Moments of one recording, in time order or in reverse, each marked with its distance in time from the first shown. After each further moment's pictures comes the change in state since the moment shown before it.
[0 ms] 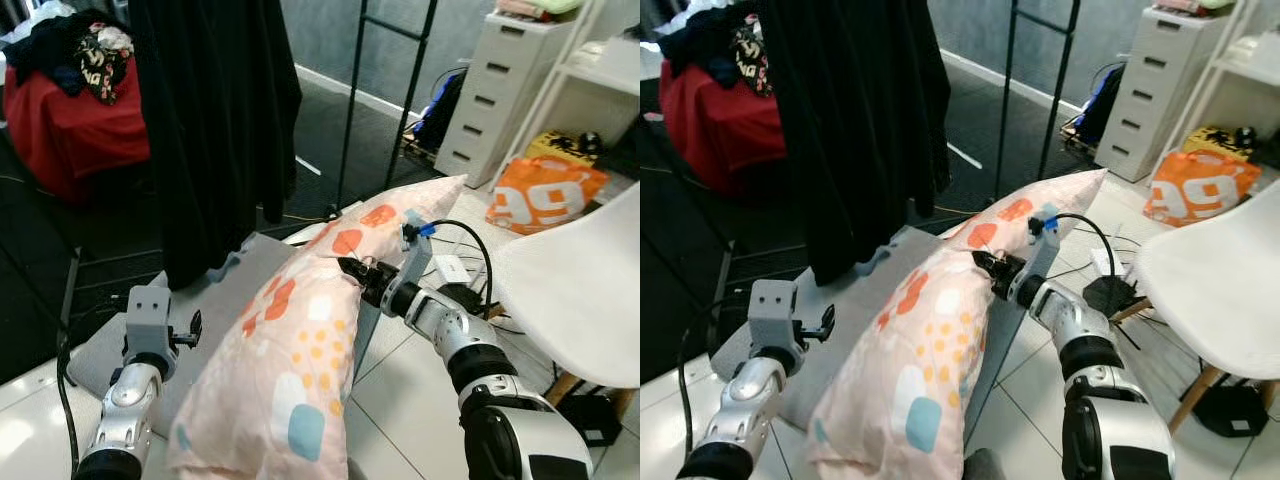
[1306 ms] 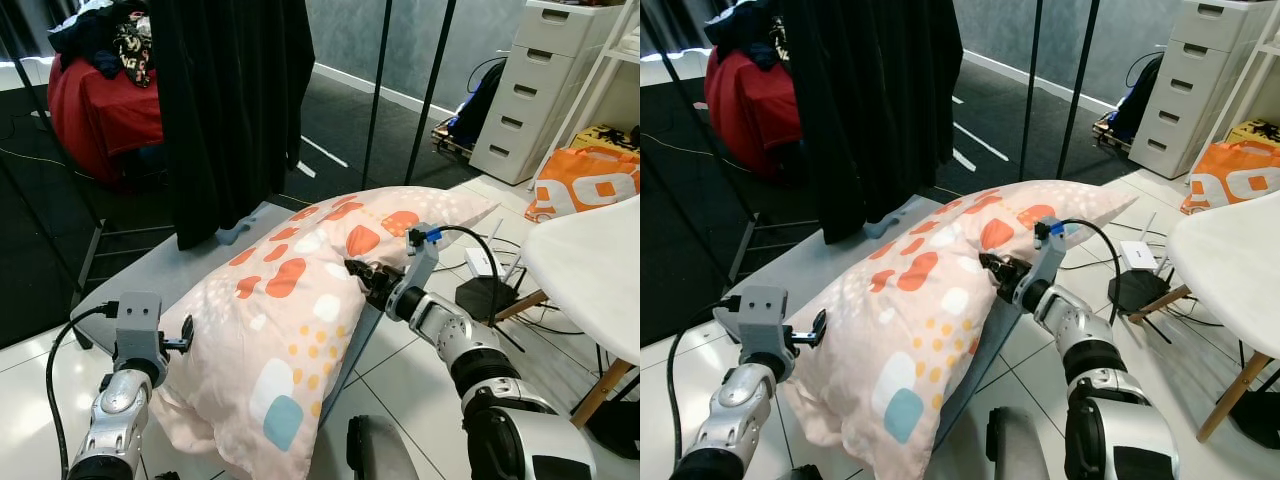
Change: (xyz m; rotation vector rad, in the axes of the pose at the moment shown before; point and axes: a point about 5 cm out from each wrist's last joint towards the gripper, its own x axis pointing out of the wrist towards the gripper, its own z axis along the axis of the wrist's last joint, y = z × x) left arm -0.004 0.011 -0.003 0.008 0.009 0.013; right arm -0.005 -0.008 -0.002 -0.006 -0.020 -0.026
